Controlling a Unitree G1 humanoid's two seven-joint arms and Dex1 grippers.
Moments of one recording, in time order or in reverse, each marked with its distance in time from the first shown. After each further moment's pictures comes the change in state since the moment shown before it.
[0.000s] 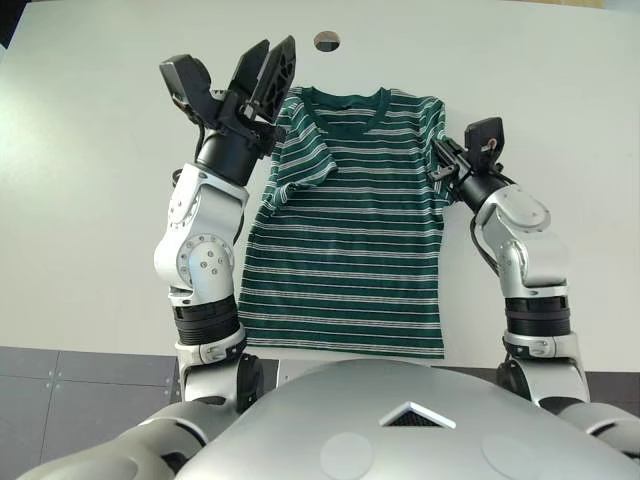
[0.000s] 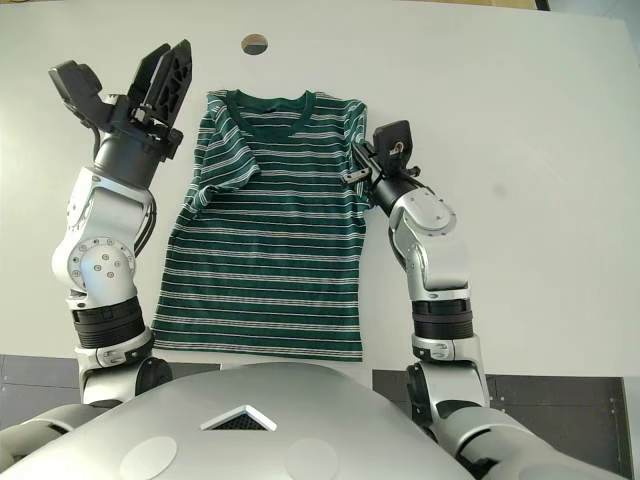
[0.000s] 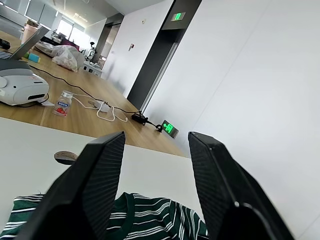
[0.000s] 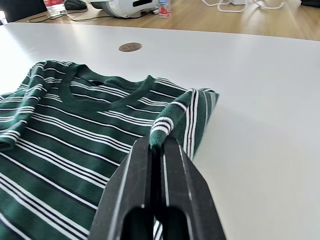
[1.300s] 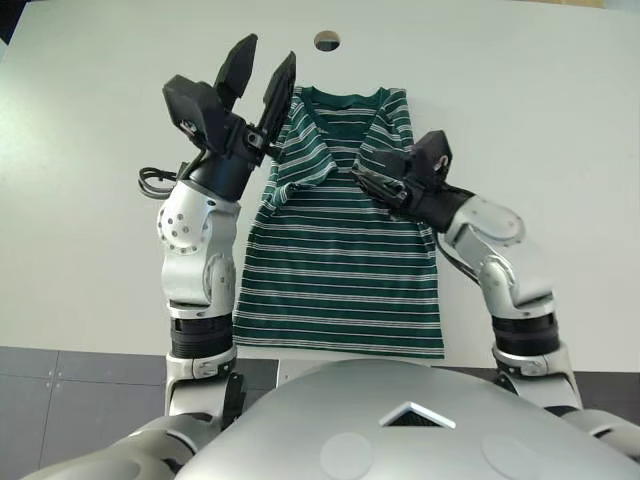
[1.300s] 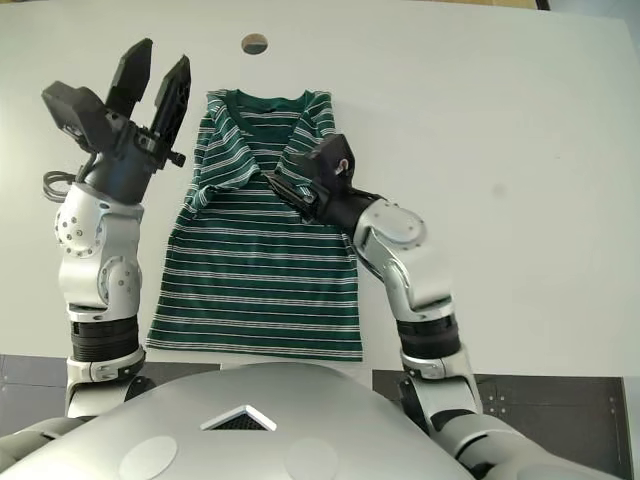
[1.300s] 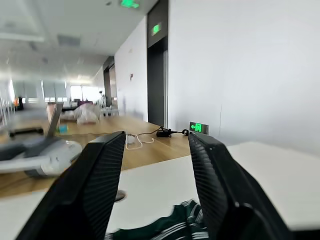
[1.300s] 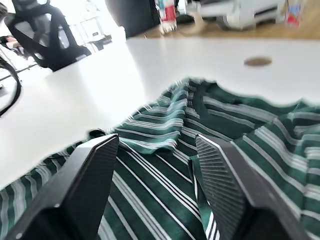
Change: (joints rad) left arm 0.106 0.139 -0.115 0.020 0.419 -0.496 -0.127; right arm 0.116 -0.077 0.134 -0.341 0.102 -0.008 0.254
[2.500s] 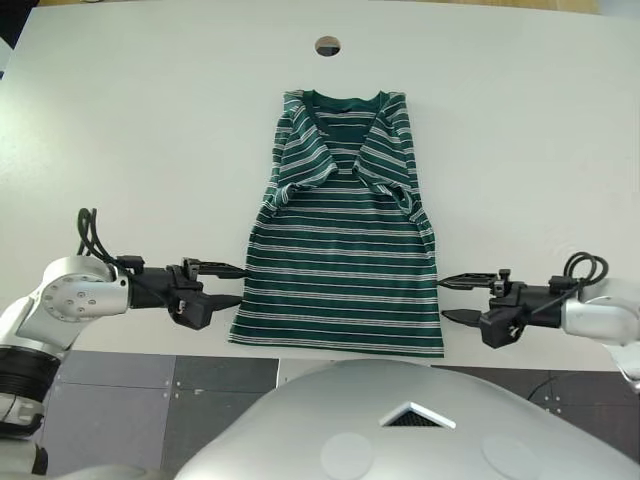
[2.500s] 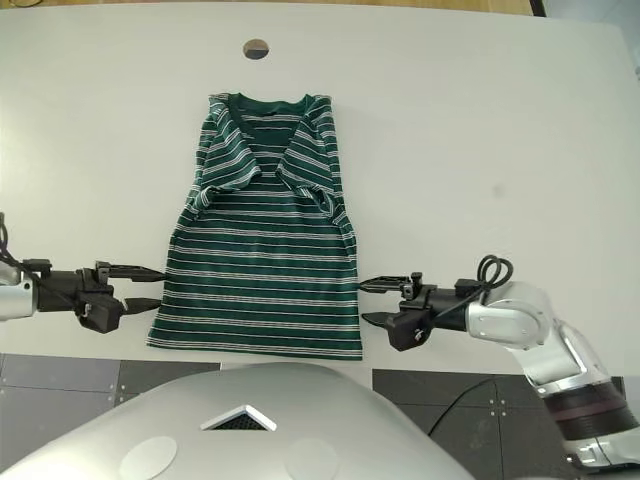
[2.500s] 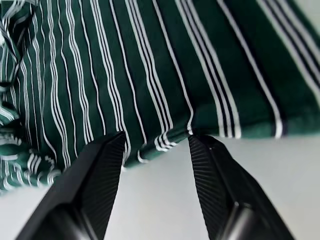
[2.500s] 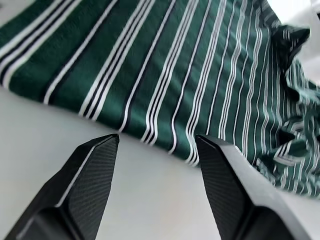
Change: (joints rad) left arm 0.213 0.880 -0.294 0.441 0.335 -0.865 -0.482; right arm 0.358 -0.712 0.038 0.193 -0.496 -1.157 0.314
